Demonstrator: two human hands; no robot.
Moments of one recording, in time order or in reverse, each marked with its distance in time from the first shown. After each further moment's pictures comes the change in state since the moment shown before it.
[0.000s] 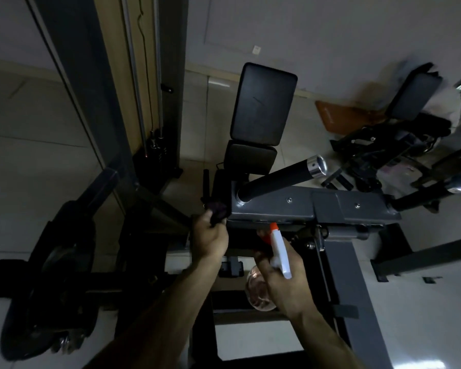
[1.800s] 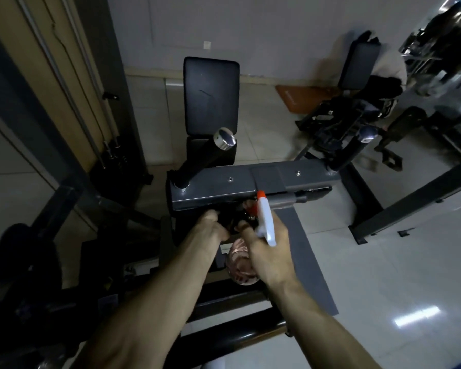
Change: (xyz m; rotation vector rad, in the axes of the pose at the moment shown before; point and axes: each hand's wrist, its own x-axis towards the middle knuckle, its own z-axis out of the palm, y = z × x) left_hand -0.034 0.018 0.103 -0.540 -0.301 -0.862; right_hand -0.015 0.000 -0.068 0.069 0.255 0.010
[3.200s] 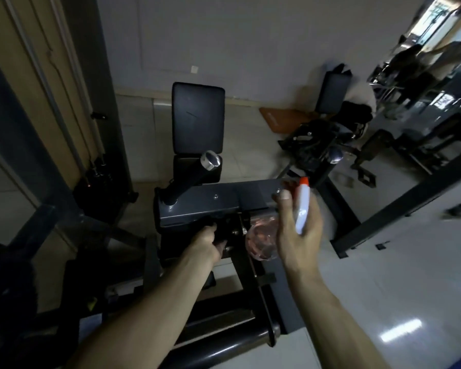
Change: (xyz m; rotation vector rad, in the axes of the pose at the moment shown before) left_hand -0.052 -0.031 0.008 0.114 0.021 0.170; right_hand 0.002 -0.062 -0.053 0.096 0.300 -0.349
